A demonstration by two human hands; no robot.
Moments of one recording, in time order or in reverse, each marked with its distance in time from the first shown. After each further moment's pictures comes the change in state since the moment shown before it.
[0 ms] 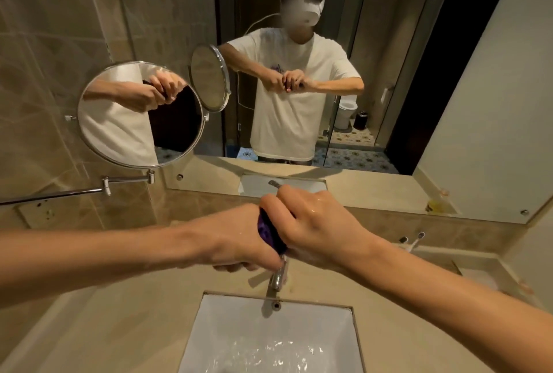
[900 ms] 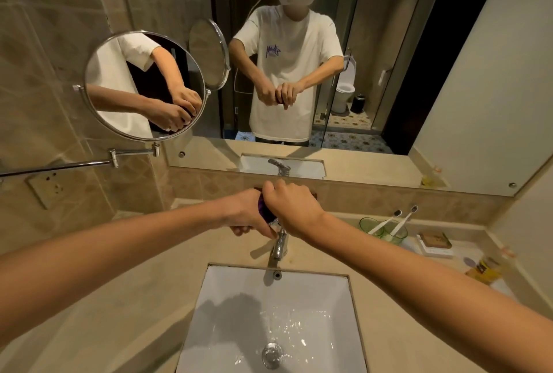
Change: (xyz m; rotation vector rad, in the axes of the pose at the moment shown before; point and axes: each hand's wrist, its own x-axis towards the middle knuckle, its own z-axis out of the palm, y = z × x) left_hand 0.079 -0.082 0.018 0.115 0.058 -0.162; right_hand -0.009 -0.025 0.082 0.051 -0.574 0.431
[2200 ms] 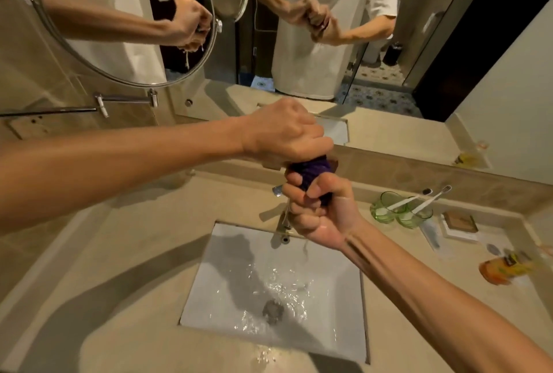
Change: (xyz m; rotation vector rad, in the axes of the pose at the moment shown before) left_hand 0.058 0.021 -0.057 1.072 0.787 1.368; right_hand -0.013 0.008 0.026 2.786 -0.596 0.142
